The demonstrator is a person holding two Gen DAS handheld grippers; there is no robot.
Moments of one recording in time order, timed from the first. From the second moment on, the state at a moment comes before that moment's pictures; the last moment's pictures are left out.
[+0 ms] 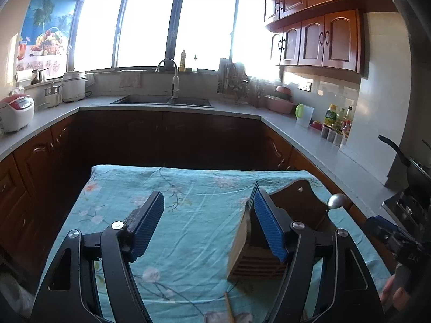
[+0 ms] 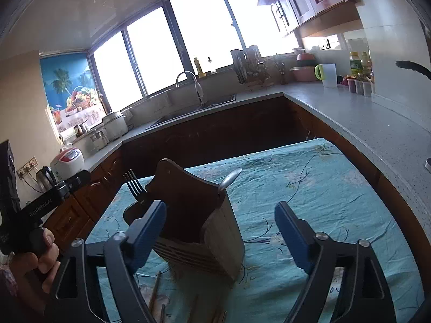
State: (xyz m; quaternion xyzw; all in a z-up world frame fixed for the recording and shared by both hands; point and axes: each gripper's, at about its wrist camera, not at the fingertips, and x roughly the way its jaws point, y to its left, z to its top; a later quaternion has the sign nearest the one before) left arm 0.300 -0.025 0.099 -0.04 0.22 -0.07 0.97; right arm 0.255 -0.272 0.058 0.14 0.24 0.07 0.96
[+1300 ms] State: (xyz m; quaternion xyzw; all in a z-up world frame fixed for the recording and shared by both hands) left arm 0.177 0.021 -0.010 -0.09 0.38 -0.05 0.92; right arm 0.112 -0.252 0.003 0.15 0.28 0.06 0.95
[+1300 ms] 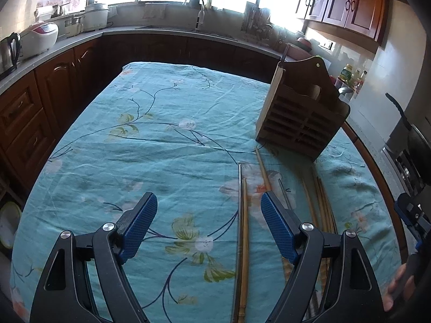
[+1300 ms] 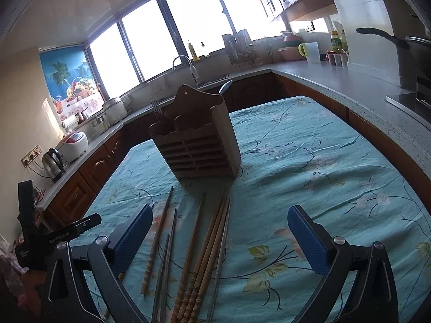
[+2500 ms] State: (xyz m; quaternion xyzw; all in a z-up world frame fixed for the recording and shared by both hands) left arm 0.324 -0.075 -0.059 0.01 0.50 -0.13 0.86; right arm 0.246 -0.192 -0.070 0.11 0.45 0.11 0.88
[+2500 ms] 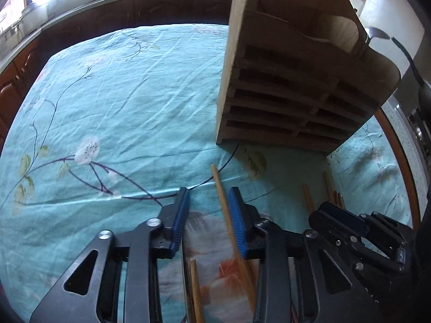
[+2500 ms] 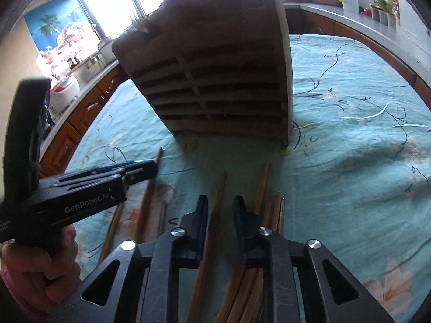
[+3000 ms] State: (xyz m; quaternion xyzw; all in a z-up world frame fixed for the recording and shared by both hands) left arm 0.291 -0.059 -0.034 -0.02 0.47 -0.16 0.87; right arm 0.232 -0.191 -0.057 0.09 0.43 0.12 0.89
